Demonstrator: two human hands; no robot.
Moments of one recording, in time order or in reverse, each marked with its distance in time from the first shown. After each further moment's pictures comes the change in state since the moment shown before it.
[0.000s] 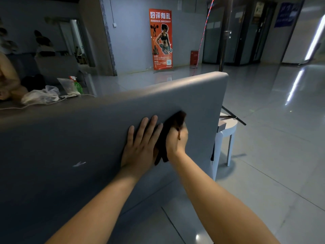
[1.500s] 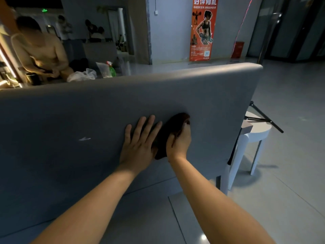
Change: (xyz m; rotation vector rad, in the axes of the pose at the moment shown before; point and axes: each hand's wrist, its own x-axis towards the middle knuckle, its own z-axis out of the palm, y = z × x) left_hand -0.035 0.005 0.002 0.006 -0.189 -0.168; right_hand 0.004 0.054 -0.020 -0.434 -0.250 -0.255
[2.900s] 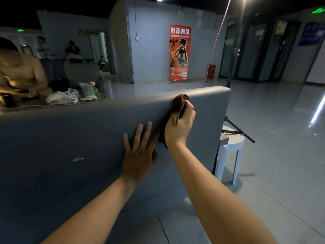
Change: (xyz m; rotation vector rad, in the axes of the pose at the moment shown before) left_hand 0.030 0.026 -0.019 -0.091 0.132 -0.018; right_hand 0.034 -0.106 -0.034 0.098 0.267 -0.213
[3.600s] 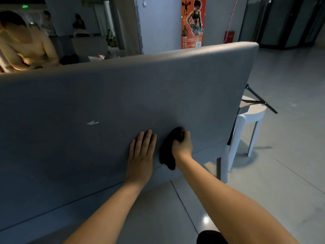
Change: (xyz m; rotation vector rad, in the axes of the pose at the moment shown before) left_hand -0.135 -0.014 0.019 -0.058 -0.290 -0.053; right_hand -0.126 0.139 -0.019 -0.237 -0.290 0.534
